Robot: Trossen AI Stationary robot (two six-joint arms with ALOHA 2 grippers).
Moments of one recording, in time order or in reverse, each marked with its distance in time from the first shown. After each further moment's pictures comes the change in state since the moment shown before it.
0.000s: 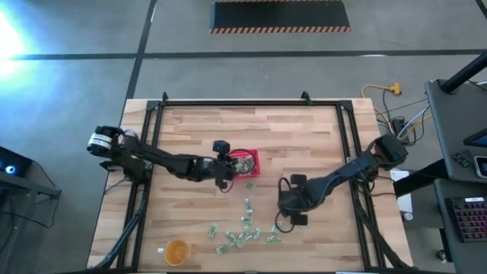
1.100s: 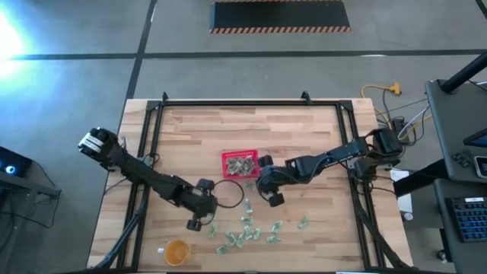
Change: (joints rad) left arm -0.345 -0.065 0.000 -0.394 0.496 -0.713; right arm -0.270 0.000 0.000 0.557 -0.004 -0.719
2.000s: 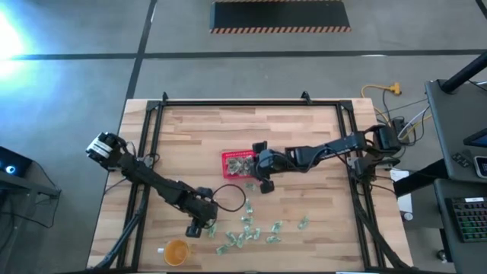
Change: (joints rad) left arm -0.019 0.124 -0.001 0.033 0.178 -0.164; right arm -0.117 0.000 0.001 0.198 0.001 -0.115
